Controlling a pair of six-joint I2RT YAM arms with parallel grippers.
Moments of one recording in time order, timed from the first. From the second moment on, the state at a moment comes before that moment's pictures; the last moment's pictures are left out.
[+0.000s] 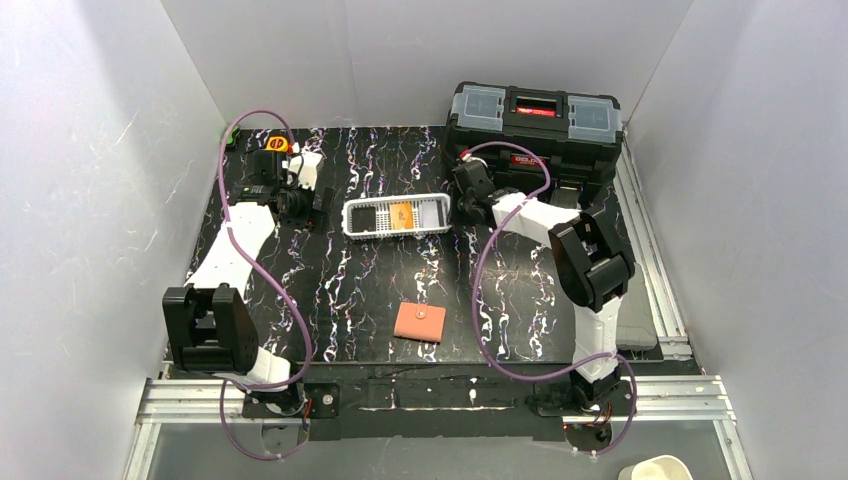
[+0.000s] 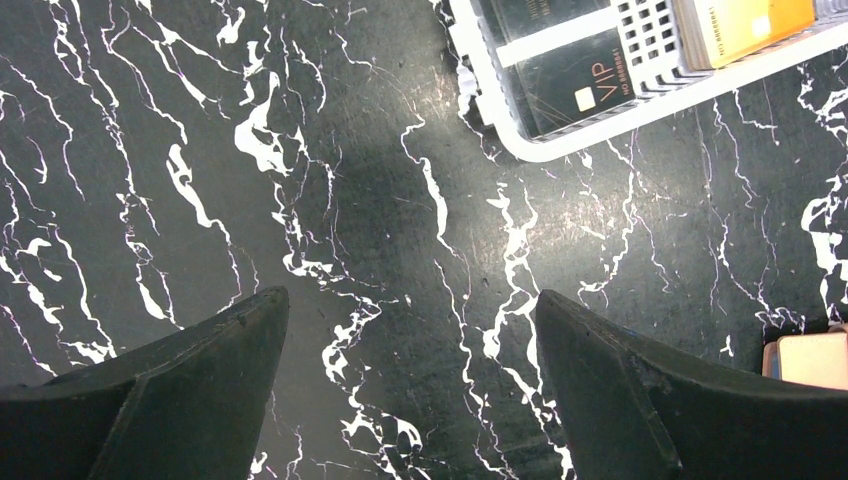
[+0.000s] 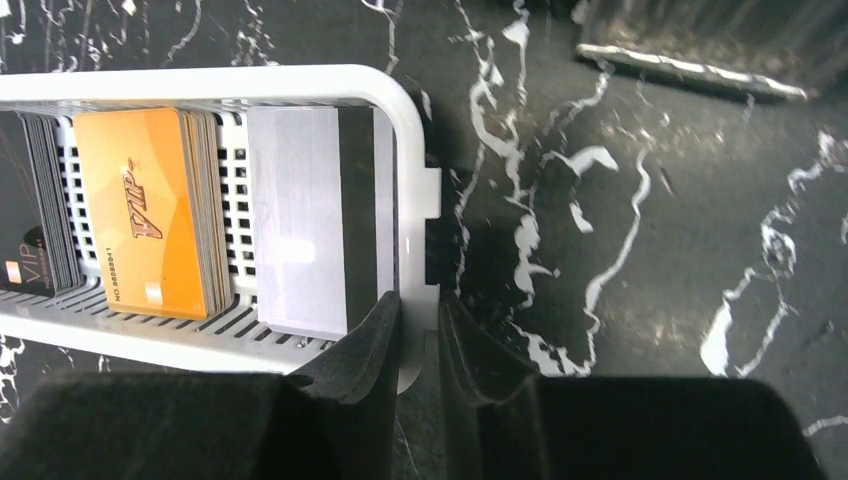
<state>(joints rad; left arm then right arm) -0.02 1.47 1.21 -0.69 0.17 0.25 0.57 2.00 1.38 -0.21 0.06 0.51</state>
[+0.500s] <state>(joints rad) -0.02 1.41 1.18 -0.74 0.18 0.31 0.57 1.70 1.01 -0.22 0.21 0.65</state>
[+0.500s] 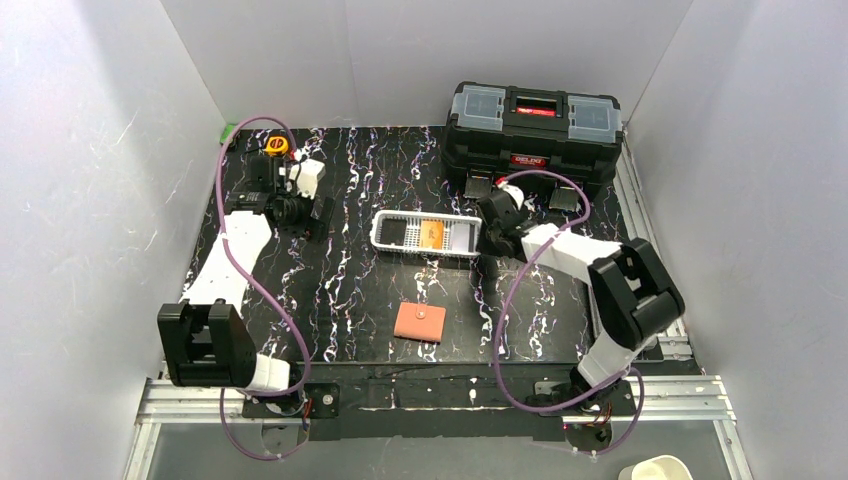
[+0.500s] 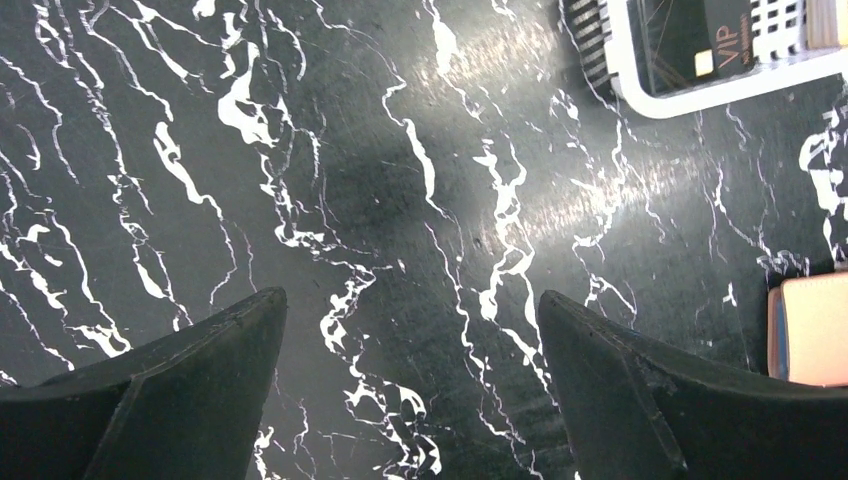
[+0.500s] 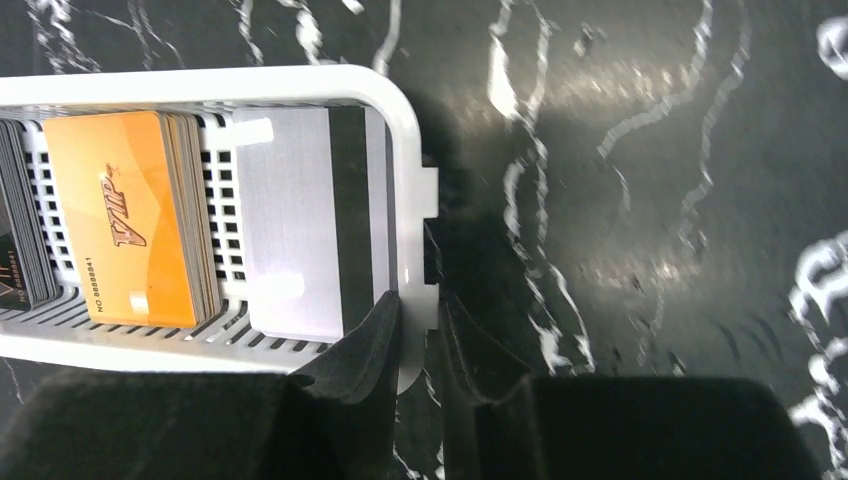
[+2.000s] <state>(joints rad) -0.08 0.70 0.90 -1.17 0.62 0.75 1.14 1.61 0.89 -0.22 0.07 0.33</state>
